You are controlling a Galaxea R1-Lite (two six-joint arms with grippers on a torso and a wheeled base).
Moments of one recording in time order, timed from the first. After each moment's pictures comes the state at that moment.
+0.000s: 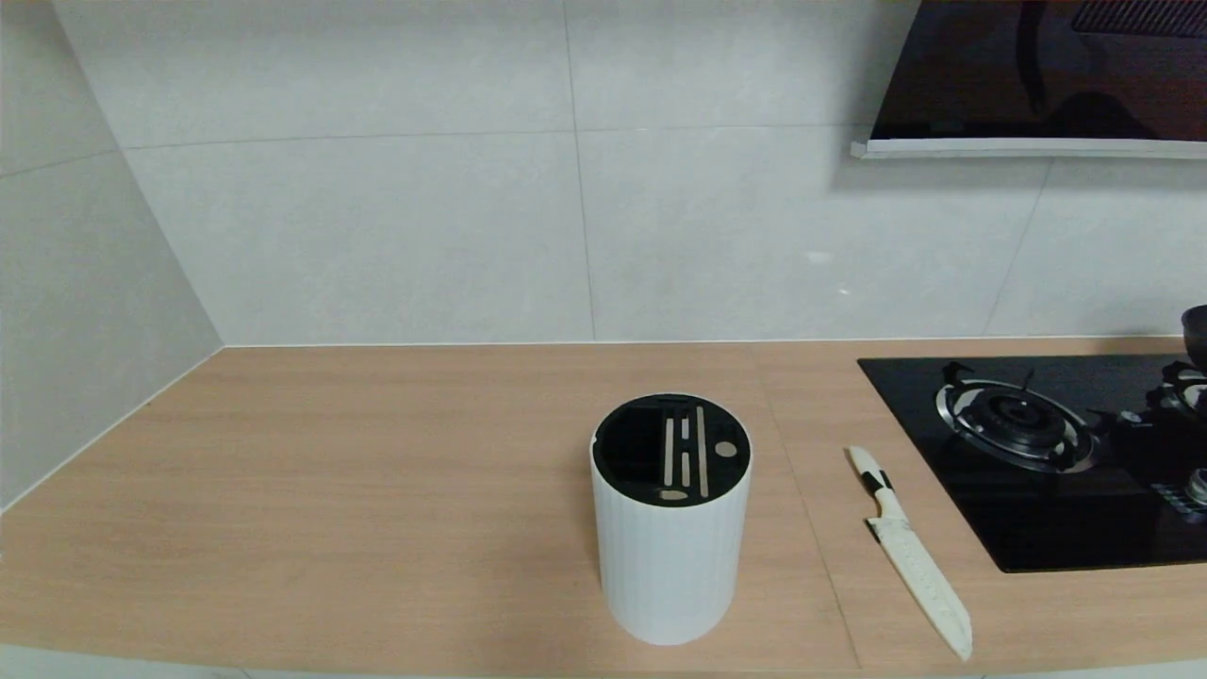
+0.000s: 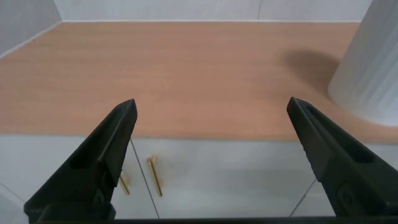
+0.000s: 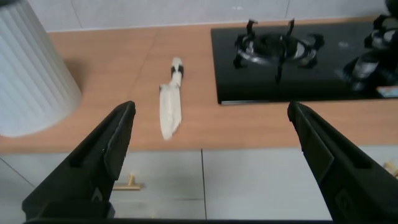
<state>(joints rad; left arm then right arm) 0.00 0.00 0.00 0.00 0.03 -0.01 0.00 0.00 0.00 0.00 -0.01 0.03</state>
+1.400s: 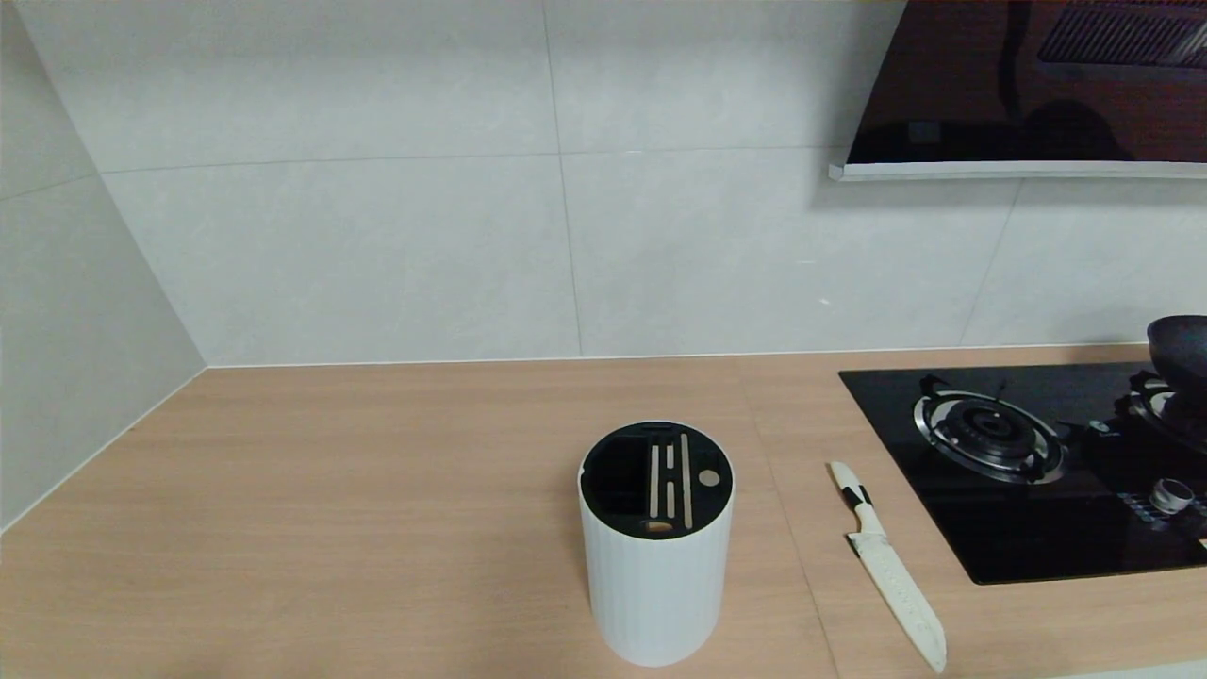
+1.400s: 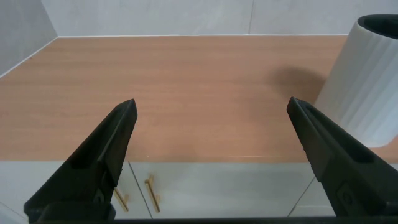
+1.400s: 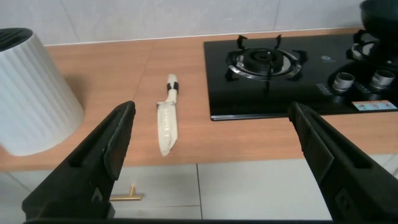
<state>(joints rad) 0.00 0.00 0.00 0.00 0.03 -0.01 0.00 0.00 0.00 0.00 -0.01 0.03</state>
